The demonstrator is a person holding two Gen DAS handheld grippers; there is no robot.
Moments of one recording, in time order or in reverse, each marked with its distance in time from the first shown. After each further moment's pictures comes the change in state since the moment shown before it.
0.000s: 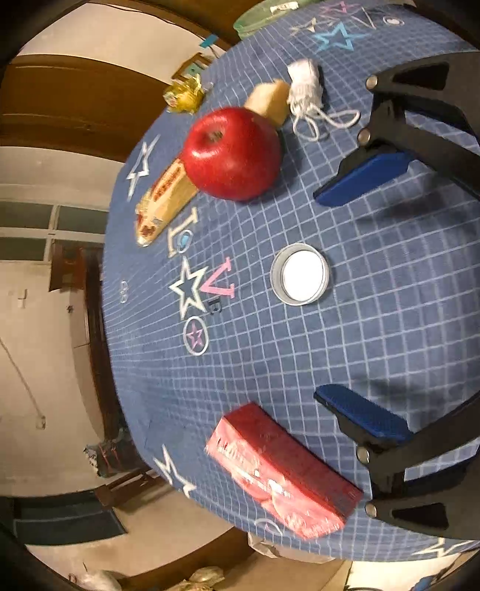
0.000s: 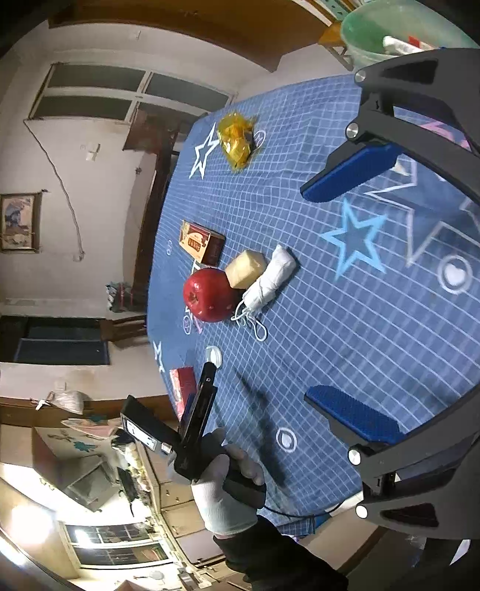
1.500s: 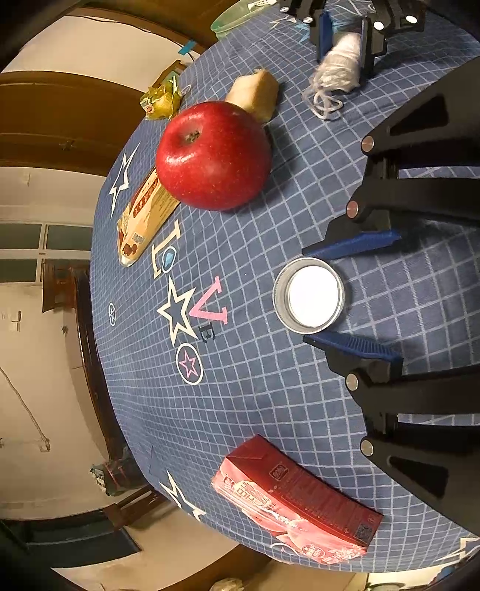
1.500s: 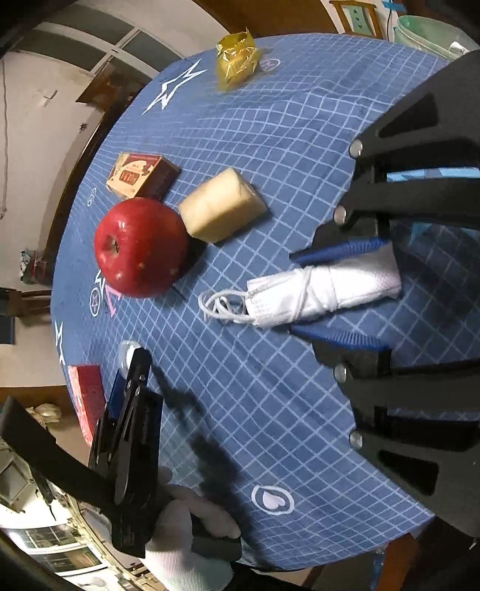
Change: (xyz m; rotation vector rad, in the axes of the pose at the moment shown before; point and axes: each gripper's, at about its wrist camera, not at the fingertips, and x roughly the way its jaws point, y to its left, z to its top) left arm 0.023 -0.015 -0.003 0.064 0.009 -0.024; right arm 0.111 0.032 0.023 -0.118 0.345 0.007
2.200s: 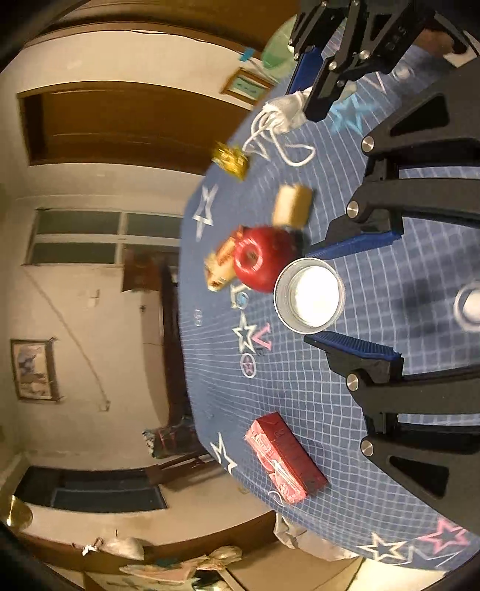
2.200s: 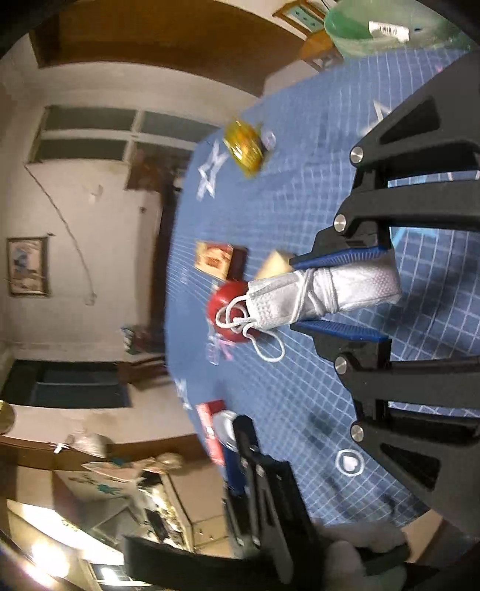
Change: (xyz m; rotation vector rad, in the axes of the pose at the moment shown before) left arm -0.140 -0.082 -0.051 -0.106 -0.350 0.055; right arm -0.110 -0.005 -0.052 0.285 -0.464 -0.164
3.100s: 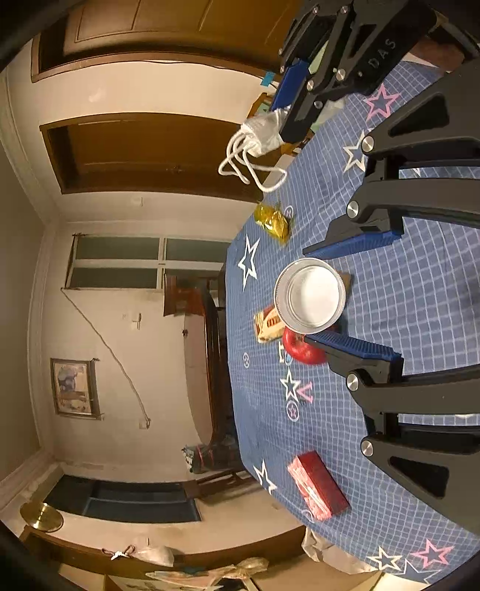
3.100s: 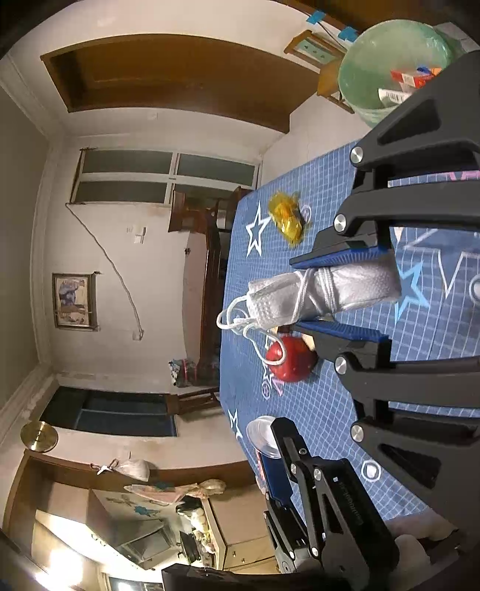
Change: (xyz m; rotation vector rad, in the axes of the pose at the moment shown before) left arm -0.055 -0.095 0.013 0.039 -0.144 -0.072; right arm -0.060 -0.044 0.009 0.023 -0.142 -0.139
